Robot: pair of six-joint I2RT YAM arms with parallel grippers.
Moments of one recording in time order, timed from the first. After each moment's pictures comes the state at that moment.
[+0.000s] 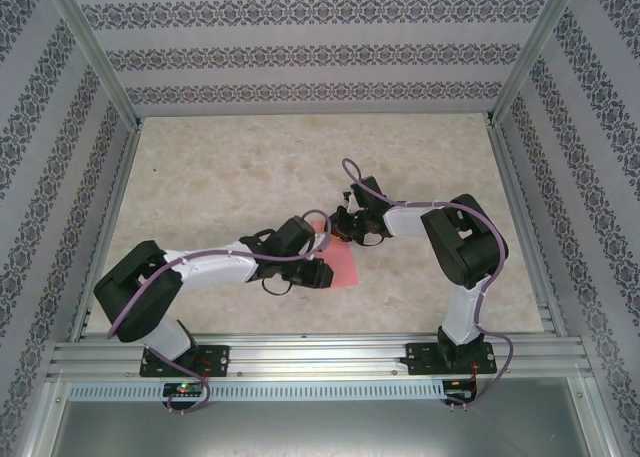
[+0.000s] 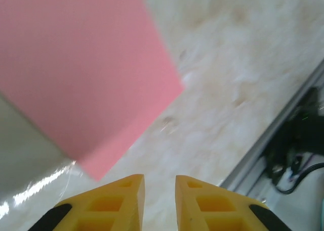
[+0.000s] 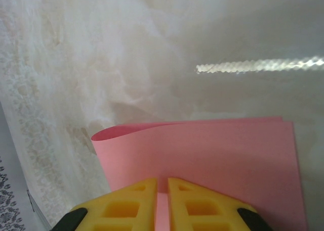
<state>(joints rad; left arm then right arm) -0.85 1.56 0.83 -0.19 0.45 -0.69 0.48 1.91 0.95 0.00 -0.53 0.81</state>
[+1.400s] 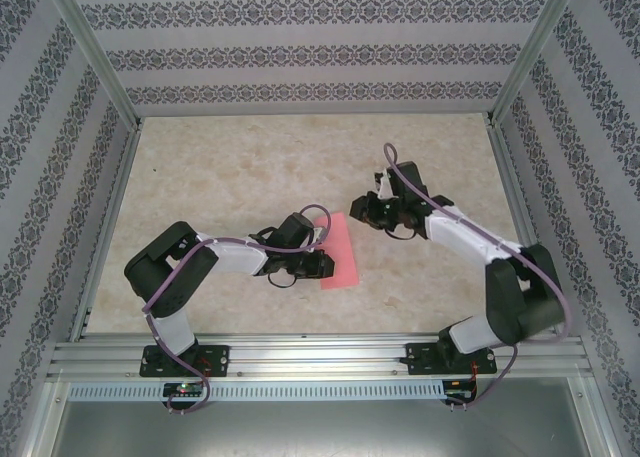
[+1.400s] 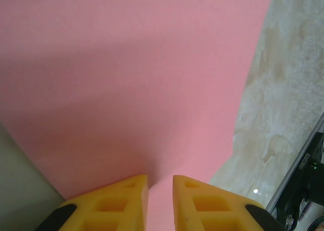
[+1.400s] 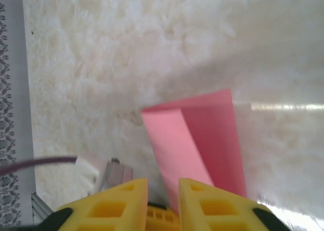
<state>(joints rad) -0.79 1.78 0.79 0.07 0.49 -0.78 0.38 1.43 0.86 -0.30 -0.47 0.68</state>
